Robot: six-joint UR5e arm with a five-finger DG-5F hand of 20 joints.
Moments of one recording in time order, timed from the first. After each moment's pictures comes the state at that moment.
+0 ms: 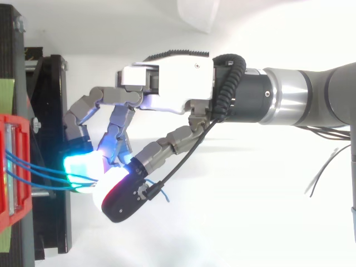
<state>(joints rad) 0.07 -2.43 -1.18 -2.45 -1.53 -0.08</state>
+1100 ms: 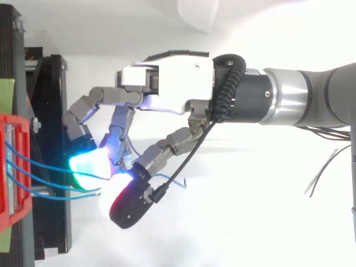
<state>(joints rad) 0.07 -2.43 -1.18 -2.45 -1.53 -0.07</state>
